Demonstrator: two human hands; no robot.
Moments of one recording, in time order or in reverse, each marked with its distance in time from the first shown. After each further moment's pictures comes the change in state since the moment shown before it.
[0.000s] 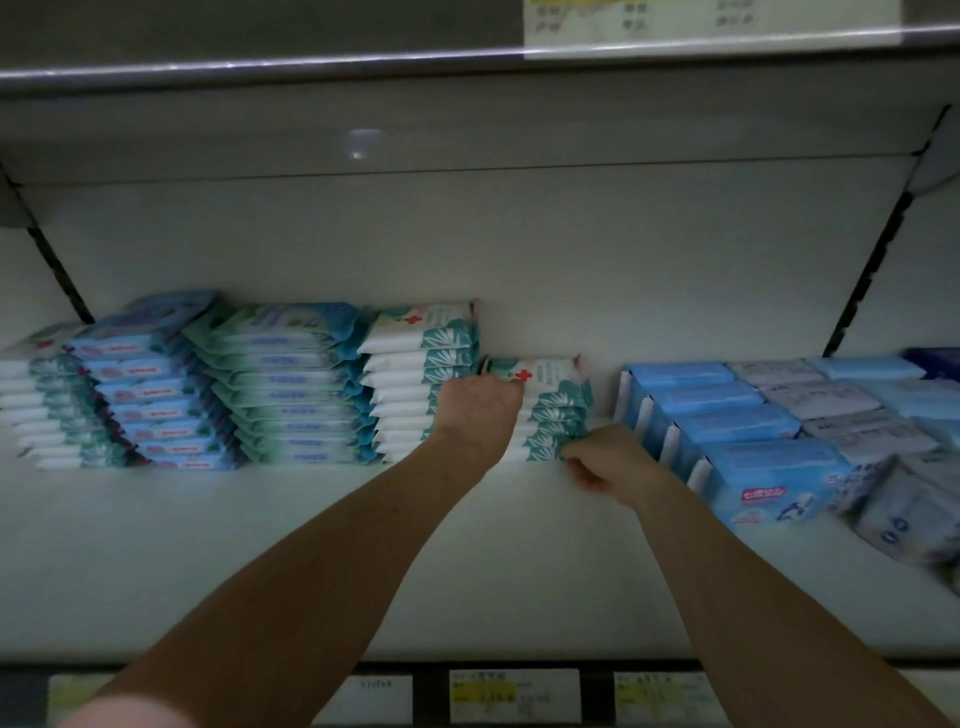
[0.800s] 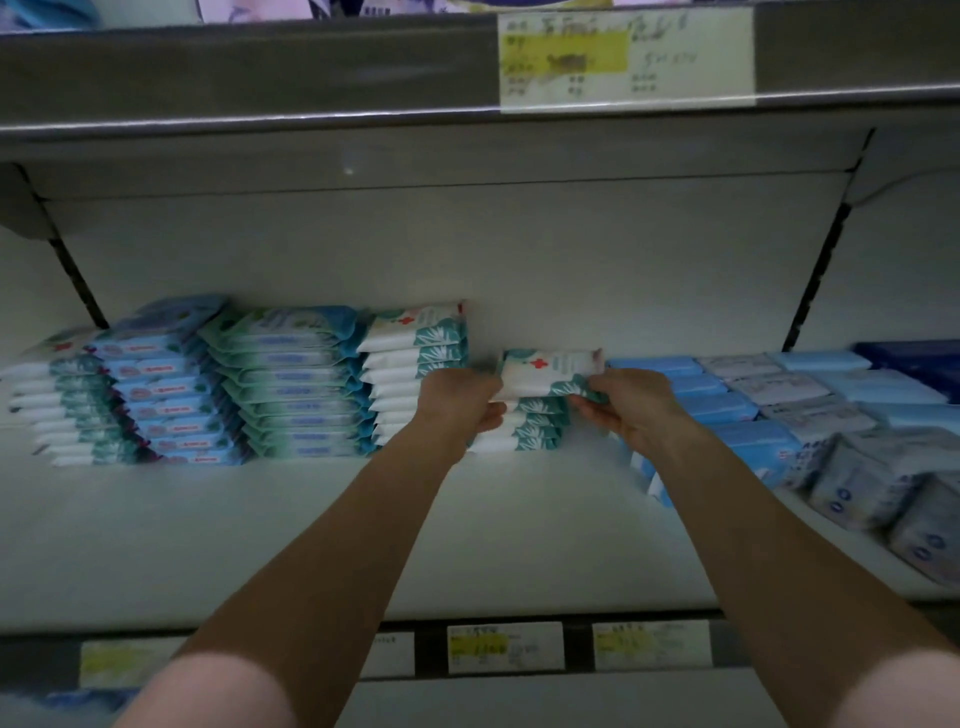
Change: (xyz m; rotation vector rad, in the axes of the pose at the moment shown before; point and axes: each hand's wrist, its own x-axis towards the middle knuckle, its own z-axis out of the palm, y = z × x) left_hand -0.029 -0.003 -0.037 -1.932 -0.105 -0.796; right_hand -0.056 -0.050 -0.035 0.497 0.062 -0.114
